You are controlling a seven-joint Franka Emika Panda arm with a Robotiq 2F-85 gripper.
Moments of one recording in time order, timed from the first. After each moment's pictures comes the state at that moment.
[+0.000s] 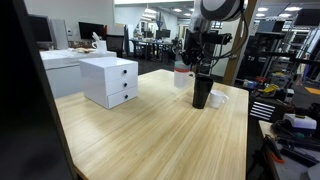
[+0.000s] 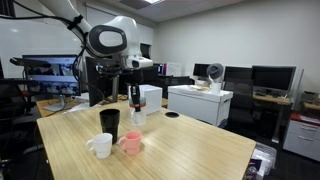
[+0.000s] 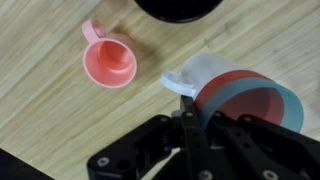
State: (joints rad) arm -0.15 0.01 -0.22 -2.30 -0.07 2.46 0.48
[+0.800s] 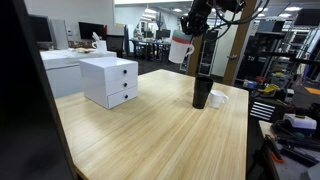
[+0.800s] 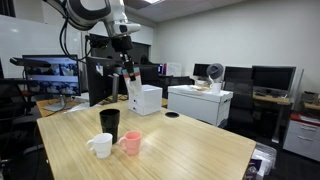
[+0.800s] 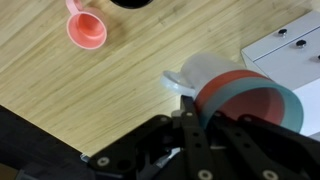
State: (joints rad) arm -0.15 -0.25 -0.14 -2.32 -0.08 2.38 0.47
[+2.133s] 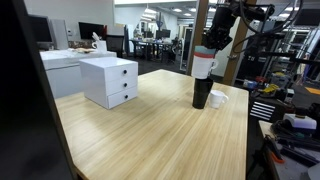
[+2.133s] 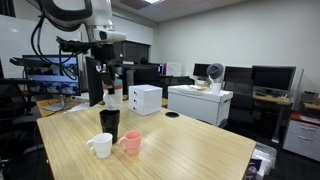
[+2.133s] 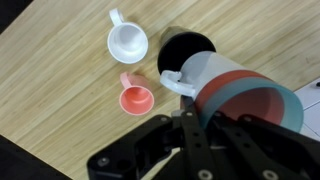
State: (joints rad) arm -0.22 -0.40 -0.14 -2.52 -0.06 2.26 0.46
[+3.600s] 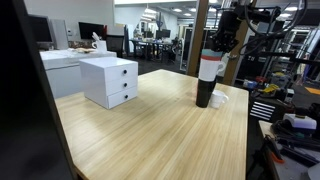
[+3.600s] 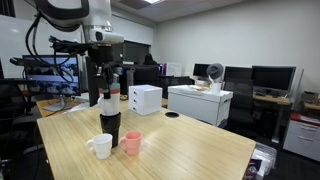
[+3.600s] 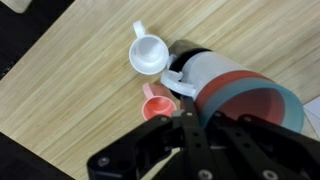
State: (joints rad) arm -0.28 -0.42 -0.13 -2.54 -0.07 2.22 0.46
